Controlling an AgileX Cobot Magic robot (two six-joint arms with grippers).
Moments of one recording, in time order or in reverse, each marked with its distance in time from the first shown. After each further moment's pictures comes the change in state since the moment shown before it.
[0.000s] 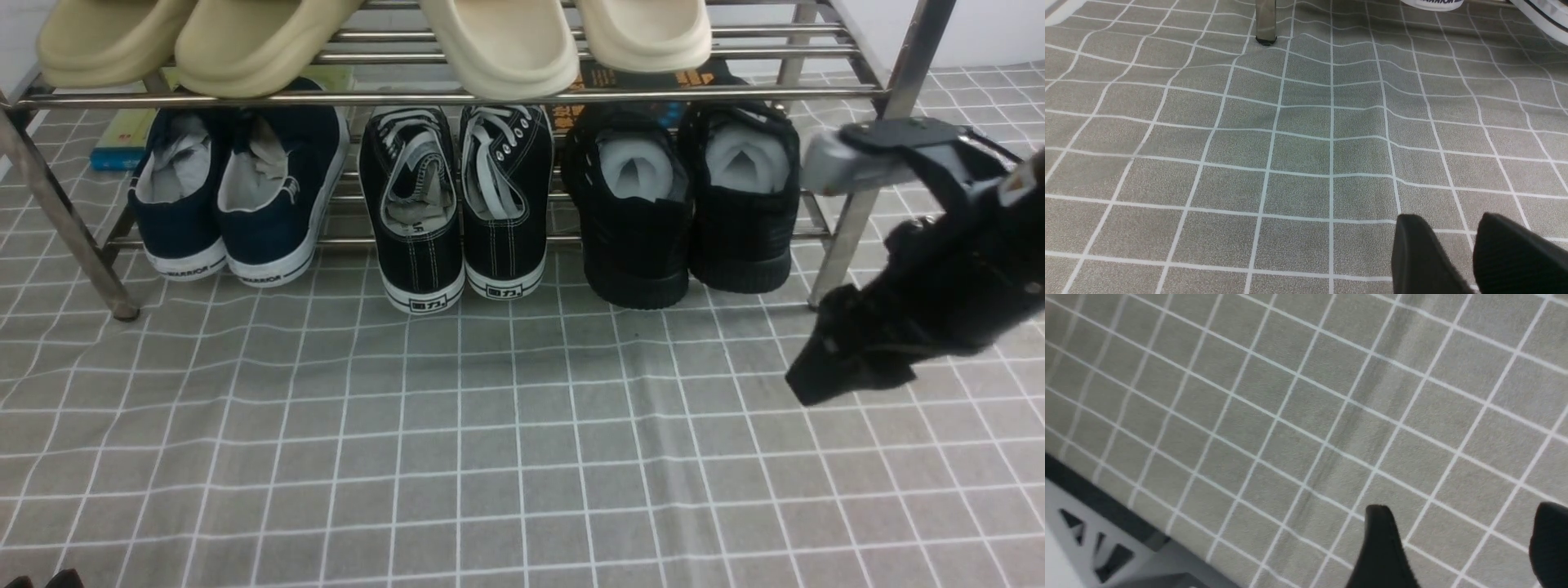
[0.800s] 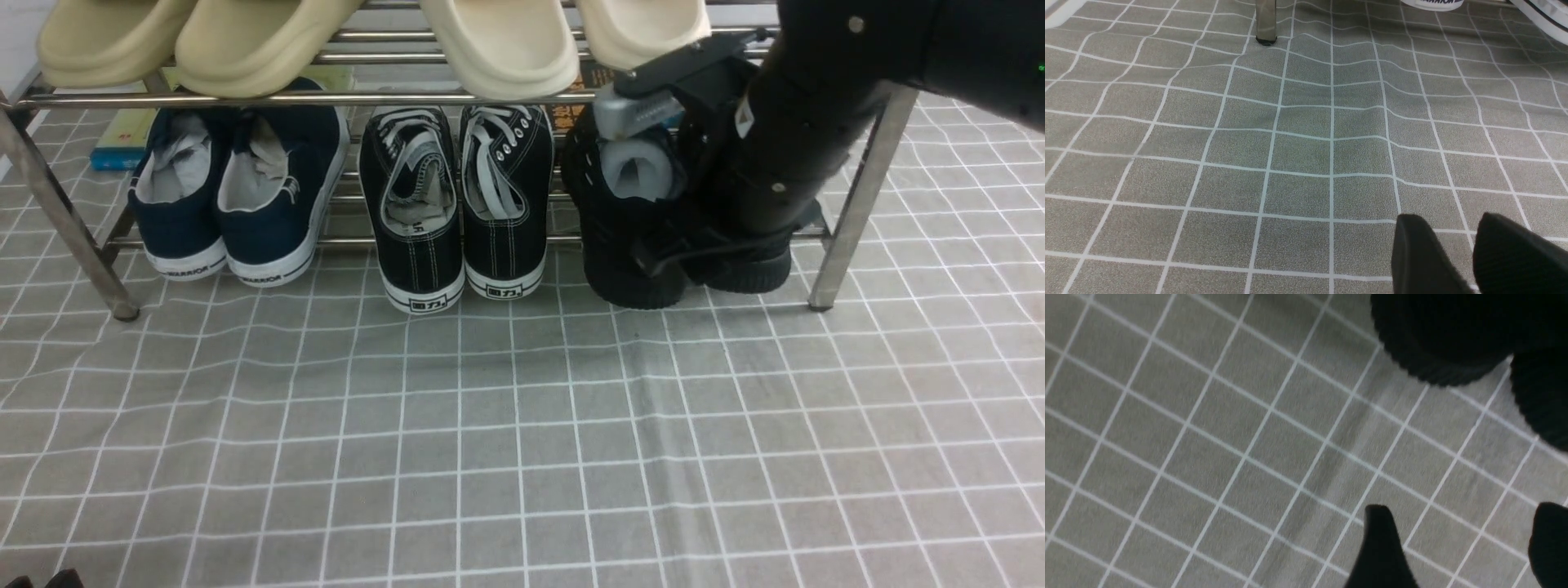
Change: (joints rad) right arm 0.196 0.377 -0.475 -0.343 0.055 0.203; left arm 0.000 0.000 0.000 0.001 0.000 0.000
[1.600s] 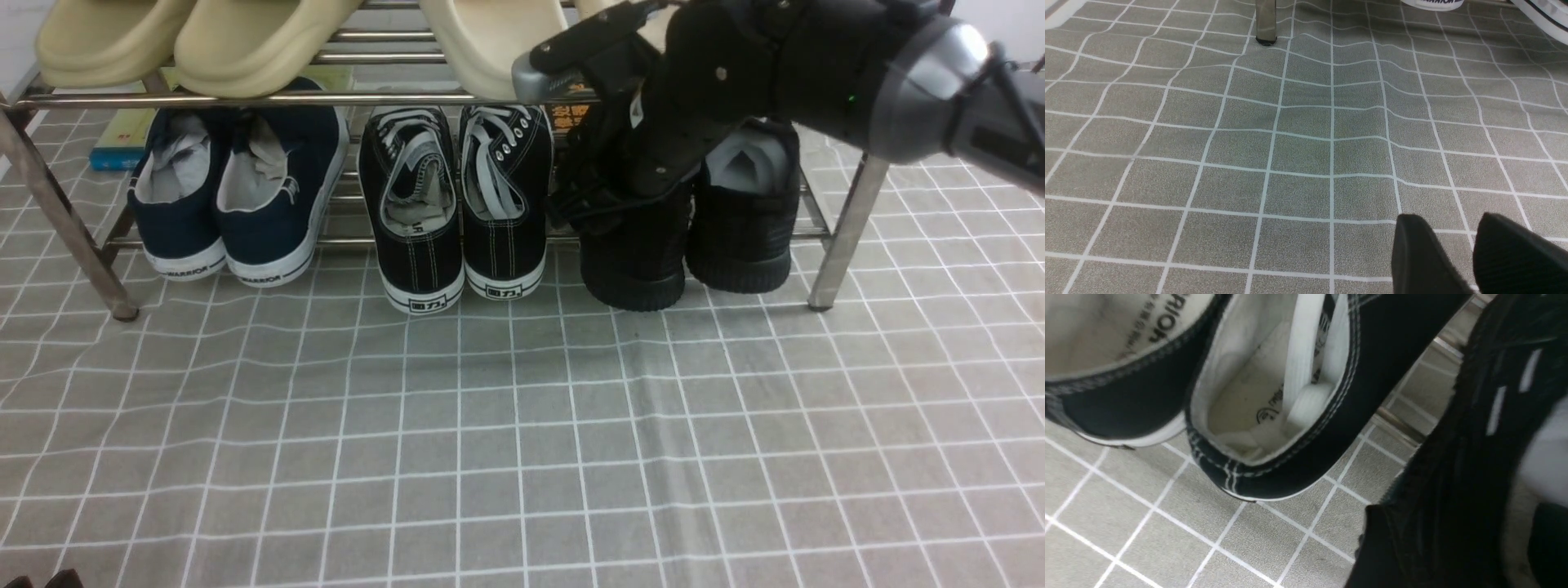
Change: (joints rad) right arm 0.000 0.223 -0.133 -0.049 -0.332 -0.025; left arm 0.000 0.000 0.000 0.002 0.000 0.000
